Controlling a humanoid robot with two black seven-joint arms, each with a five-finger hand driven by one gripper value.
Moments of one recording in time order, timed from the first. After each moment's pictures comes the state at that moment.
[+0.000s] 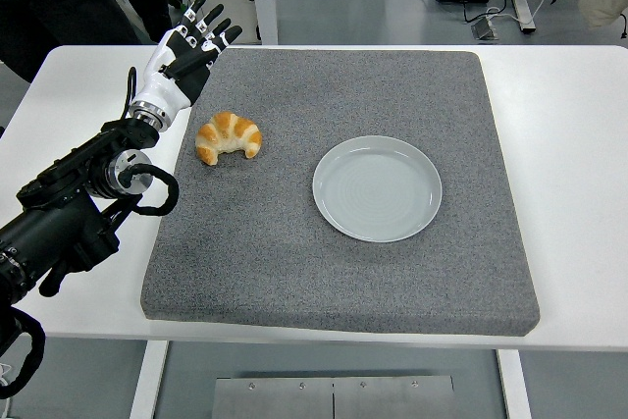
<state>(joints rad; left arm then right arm) -0.90 0.15 -0.62 -0.56 0.07 -0.22 -0.40 -0.09 0.00 0.00 0.13 -0.11 0.03 0.41</state>
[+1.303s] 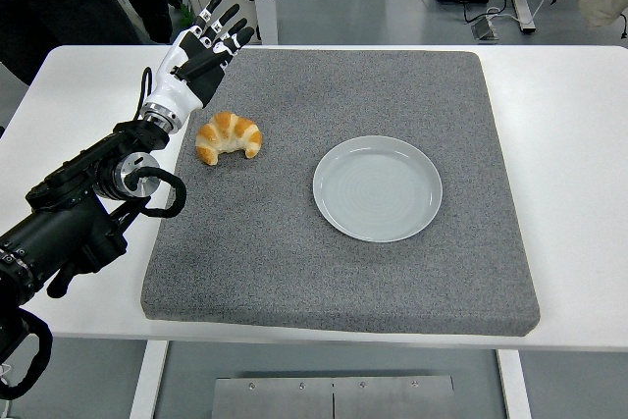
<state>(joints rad) -0.90 0.13 -0.62 -0.57 0.07 -0.28 -0.40 -0.09 0.00 0.00 0.13 -0.11 0.03 0.41</state>
